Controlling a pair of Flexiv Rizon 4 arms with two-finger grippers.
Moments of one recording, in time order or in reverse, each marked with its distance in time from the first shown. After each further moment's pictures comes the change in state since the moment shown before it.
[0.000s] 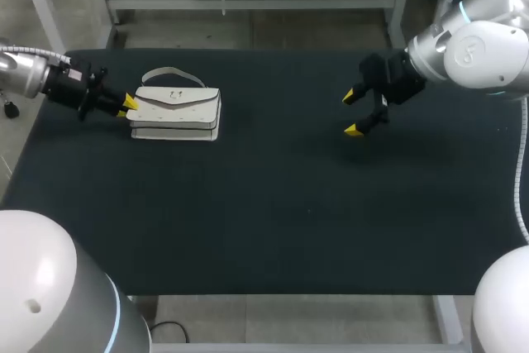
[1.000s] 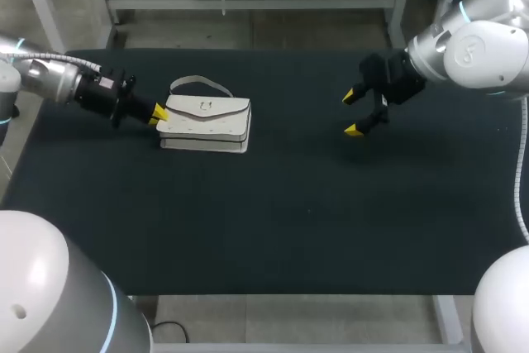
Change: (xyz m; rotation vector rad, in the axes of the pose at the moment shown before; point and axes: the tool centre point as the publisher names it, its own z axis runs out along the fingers) left arm 0.035 0.034 0.064 -0.146 0.104 0.056; right arm 0.000 0.000 0.000 0.000 0.000 0.000
